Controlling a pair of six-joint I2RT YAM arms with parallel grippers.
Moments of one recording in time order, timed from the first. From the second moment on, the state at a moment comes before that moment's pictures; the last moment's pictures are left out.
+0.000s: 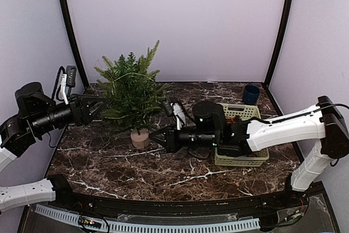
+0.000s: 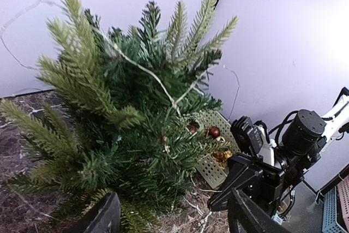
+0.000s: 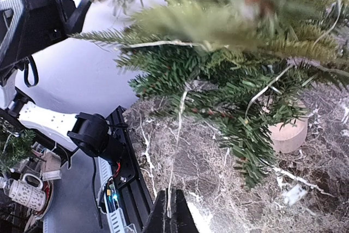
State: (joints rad) left arm -0.68 0.61 0.80 -0.36 0.14 -0.38; right arm 1.20 1.62 1.01 0.33 -0.14 0.56
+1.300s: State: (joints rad) left arm -0.68 0.67 0.85 -0.58 0.08 -0.40; right arm 1.30 1.73 1.20 0.20 0.09 0.53
